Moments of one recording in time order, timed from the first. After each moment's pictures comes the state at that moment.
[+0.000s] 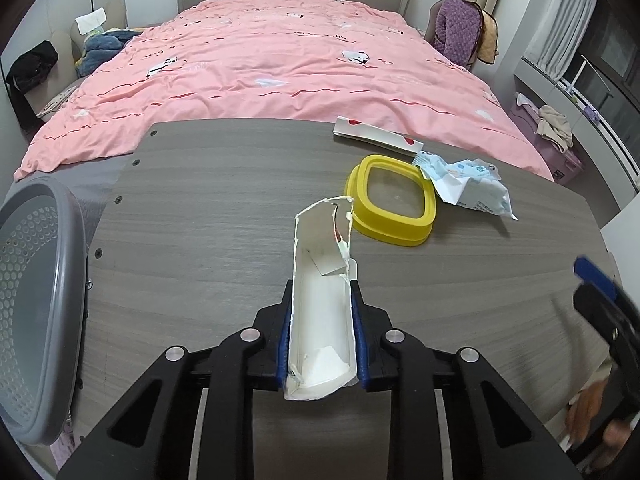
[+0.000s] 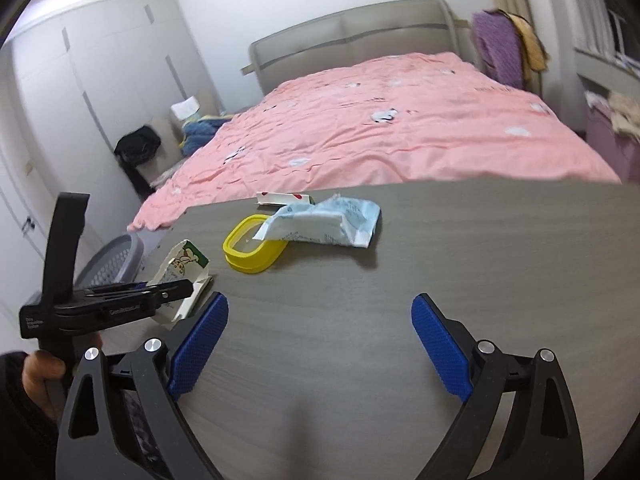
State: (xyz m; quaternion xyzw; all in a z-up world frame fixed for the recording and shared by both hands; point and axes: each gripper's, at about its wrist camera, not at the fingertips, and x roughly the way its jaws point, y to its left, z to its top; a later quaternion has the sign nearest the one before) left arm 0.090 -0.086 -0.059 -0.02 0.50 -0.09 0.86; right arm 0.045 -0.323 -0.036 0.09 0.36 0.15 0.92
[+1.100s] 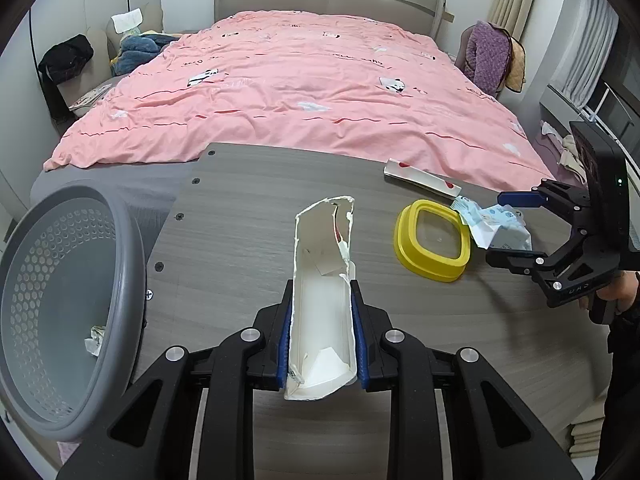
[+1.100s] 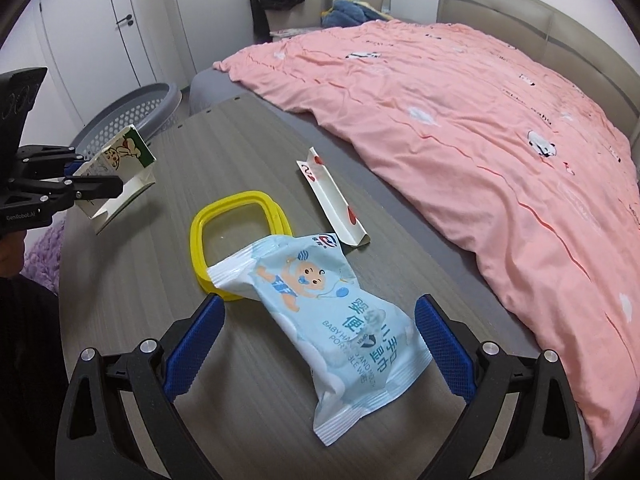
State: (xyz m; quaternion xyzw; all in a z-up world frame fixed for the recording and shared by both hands) left arm 0.093 -0.056 -0.035 -0.04 0.48 -0.04 0.88; right arm 0.190 -0.268 -0.064 -0.17 0.45 0.38 0.79
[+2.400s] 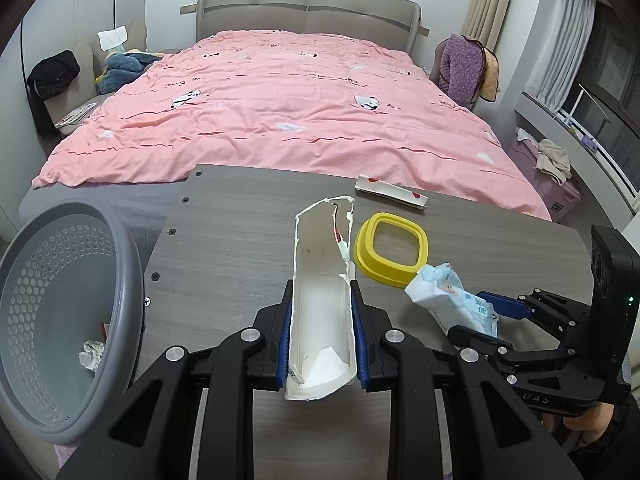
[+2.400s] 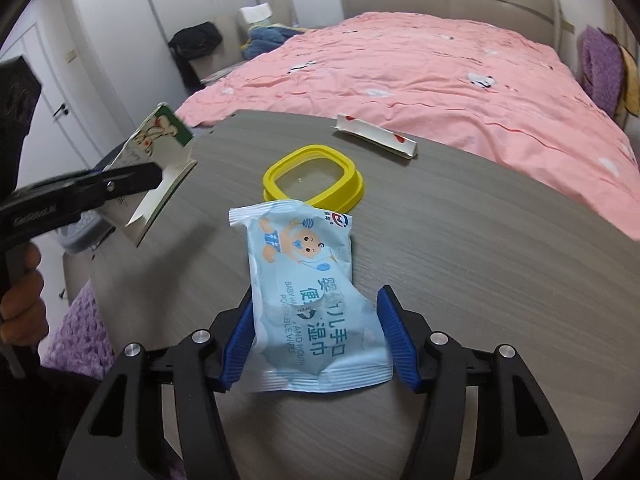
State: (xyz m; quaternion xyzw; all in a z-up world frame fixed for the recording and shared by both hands) left arm 0.069 -0.056 -0.017 -0.04 0.44 -0.08 0.89; right arm 0.078 -0.249 -0.070 -0.01 0.45 0.23 0.86
